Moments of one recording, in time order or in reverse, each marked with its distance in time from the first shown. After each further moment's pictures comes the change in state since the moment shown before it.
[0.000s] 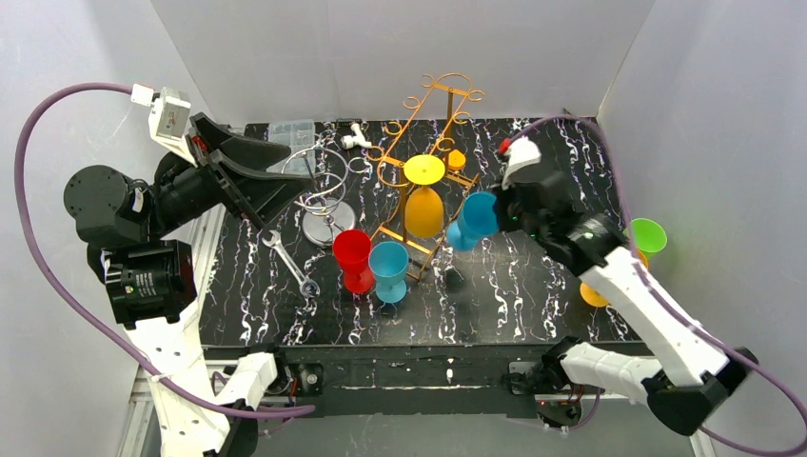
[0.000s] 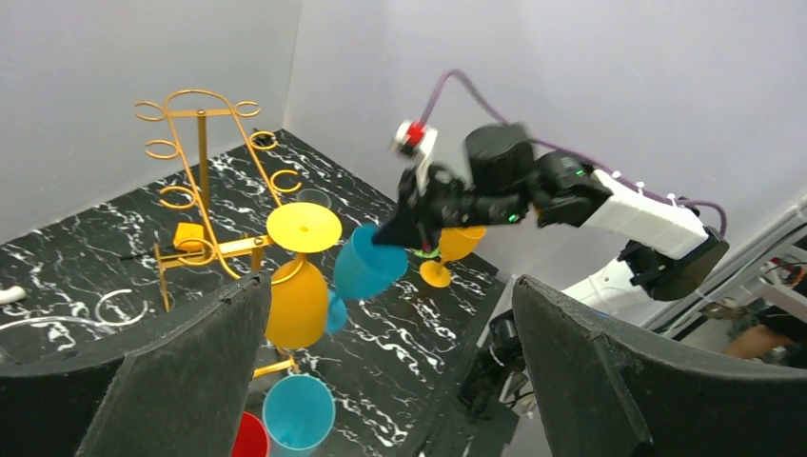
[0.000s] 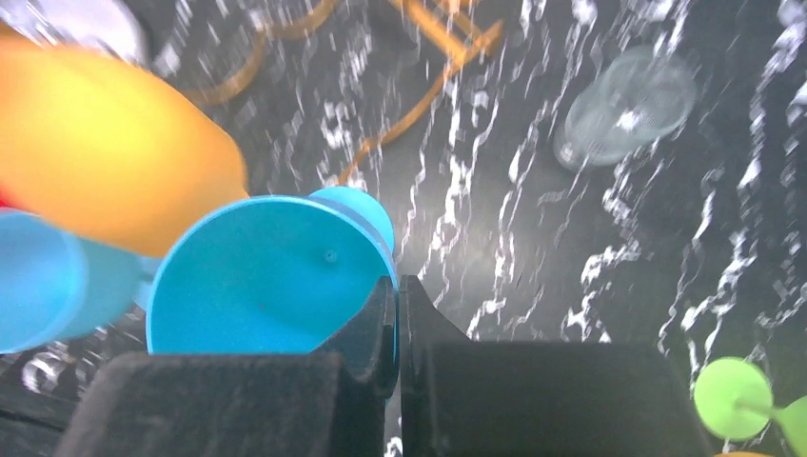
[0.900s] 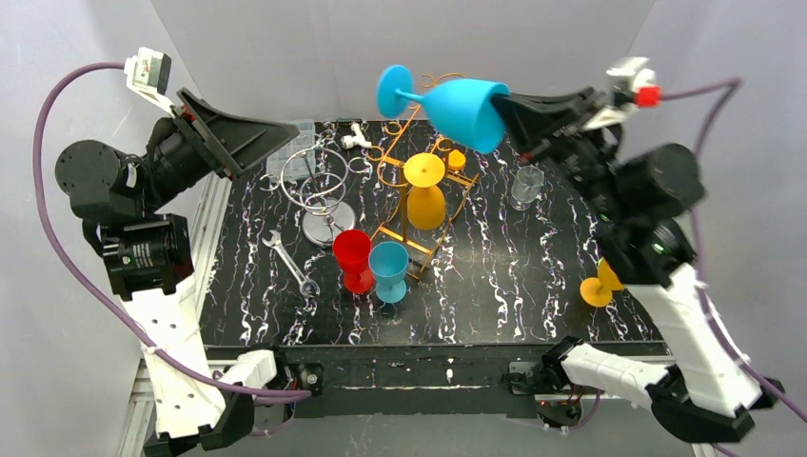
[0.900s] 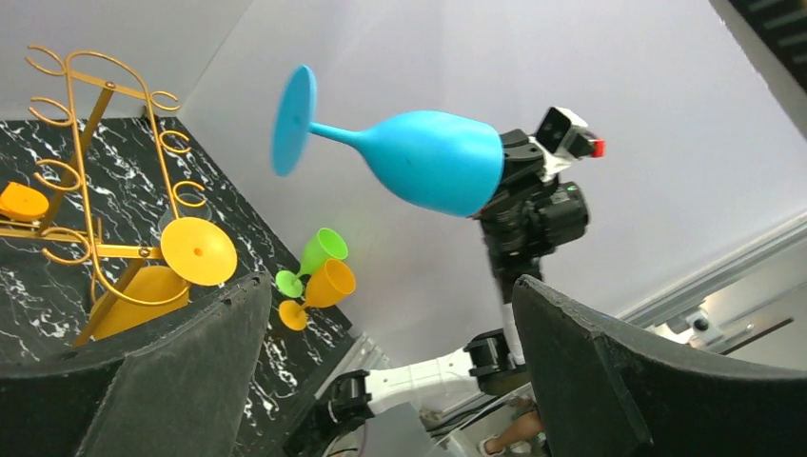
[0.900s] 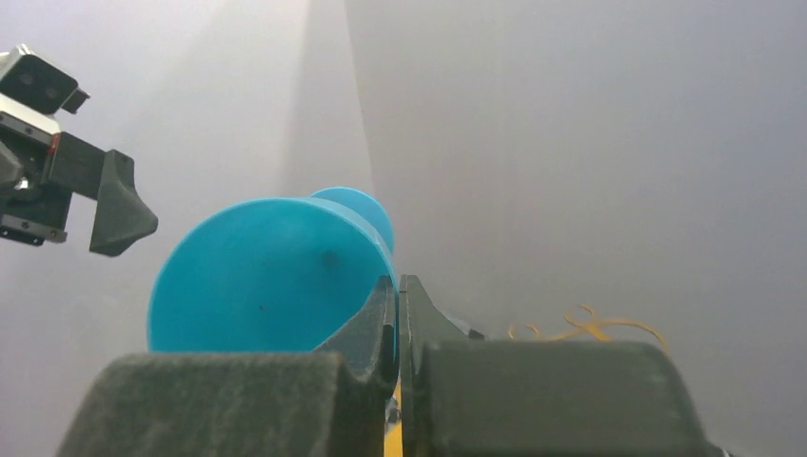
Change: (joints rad) left arm 0.000 0.093 0.070 0.145 -0.062 -0.547; right arm 0.000 -0.110 0.412 0.581 -0.363 -0.009
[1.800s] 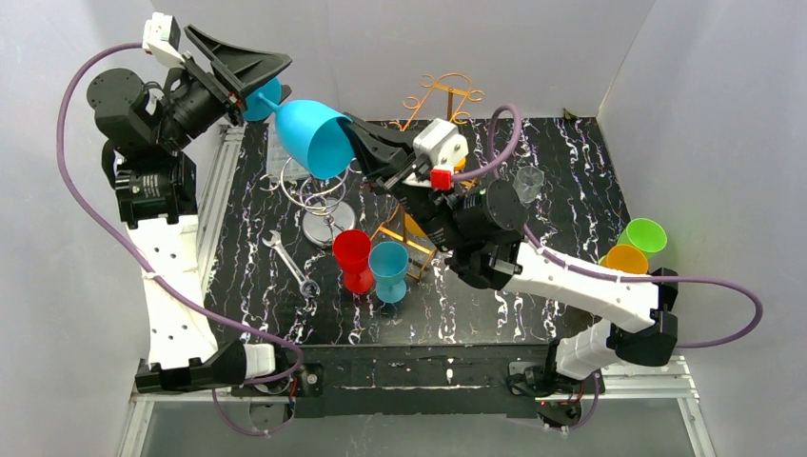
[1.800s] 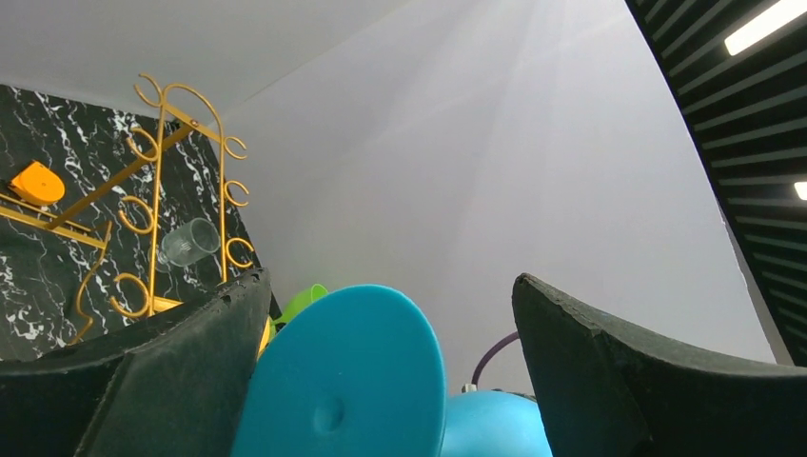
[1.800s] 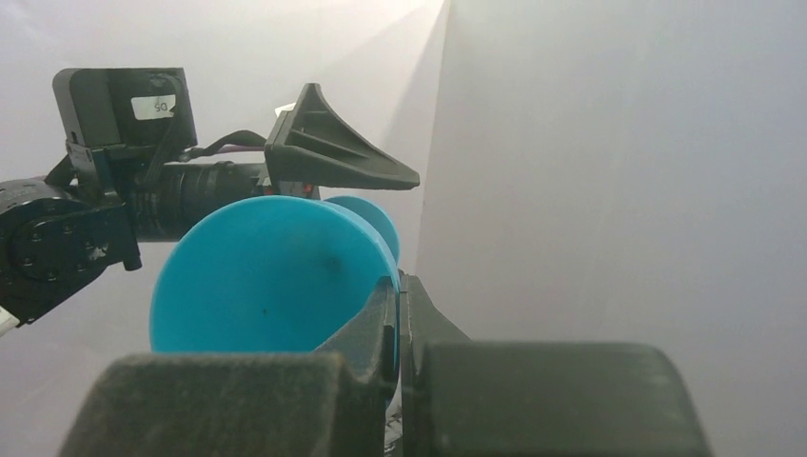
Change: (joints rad) left arm -0.044 0.265 0.162 -0.130 -0.197 -0.095; right arm 0.618 0.467 0.011 0.739 0.365 -0.514
